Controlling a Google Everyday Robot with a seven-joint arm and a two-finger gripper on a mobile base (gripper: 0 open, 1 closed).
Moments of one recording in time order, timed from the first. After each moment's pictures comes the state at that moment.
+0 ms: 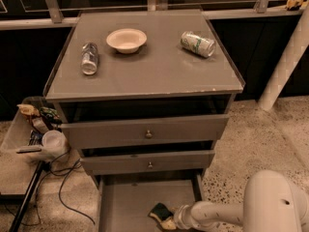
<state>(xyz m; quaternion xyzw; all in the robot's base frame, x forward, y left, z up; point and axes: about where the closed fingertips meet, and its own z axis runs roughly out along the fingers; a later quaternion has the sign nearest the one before) 0.464 -0.091 0.134 -0.39 0.87 0.19 0.23</state>
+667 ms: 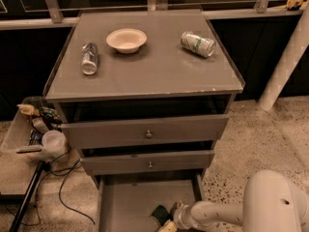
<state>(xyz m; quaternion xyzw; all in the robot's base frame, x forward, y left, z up) 0.464 -0.091 0.134 -0.39 0.87 0.19 0.23</state>
